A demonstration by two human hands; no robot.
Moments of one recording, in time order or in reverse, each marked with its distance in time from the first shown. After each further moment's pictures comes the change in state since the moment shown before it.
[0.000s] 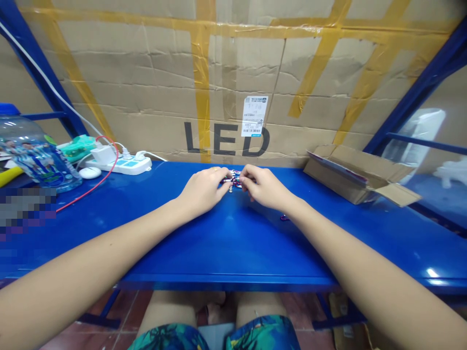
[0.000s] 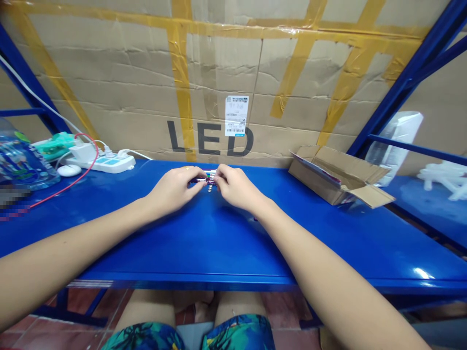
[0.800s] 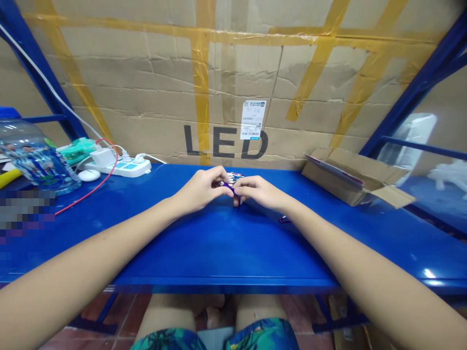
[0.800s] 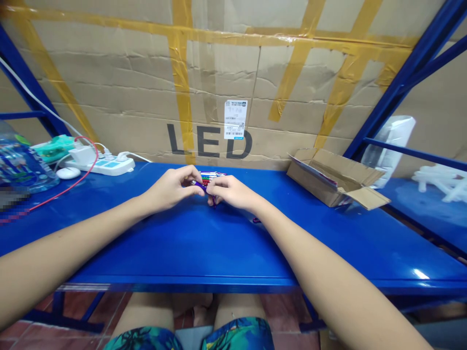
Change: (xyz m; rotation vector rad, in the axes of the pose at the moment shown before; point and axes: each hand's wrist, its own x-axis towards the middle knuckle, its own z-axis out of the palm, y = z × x) left_hand 0.002 -0.006 -0.012 -0.554 -0.050 -0.055; right_hand 0.001 -0.001 0.001 0.566 -0.325 0.097
